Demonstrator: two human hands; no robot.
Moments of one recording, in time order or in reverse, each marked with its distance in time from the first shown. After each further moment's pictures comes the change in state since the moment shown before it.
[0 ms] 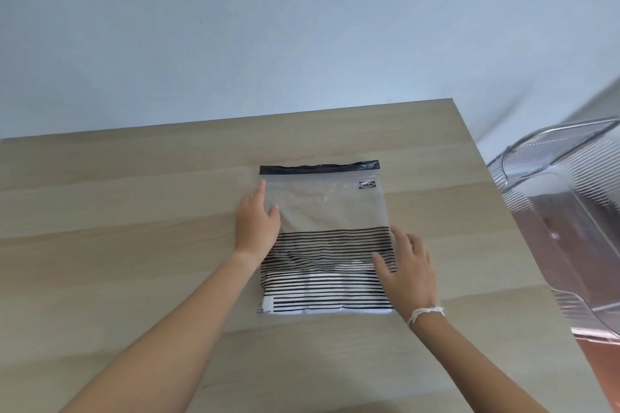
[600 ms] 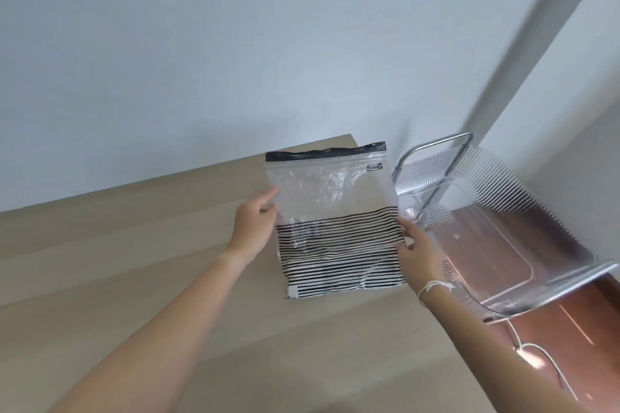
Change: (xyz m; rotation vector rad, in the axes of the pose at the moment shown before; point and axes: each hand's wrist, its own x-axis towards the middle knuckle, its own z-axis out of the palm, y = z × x) left_hand -0.033 0.165 0.046 -0.356 -0.209 0.149; right_hand 0.034 0.111 -0.133 0.431 0.183 0.185
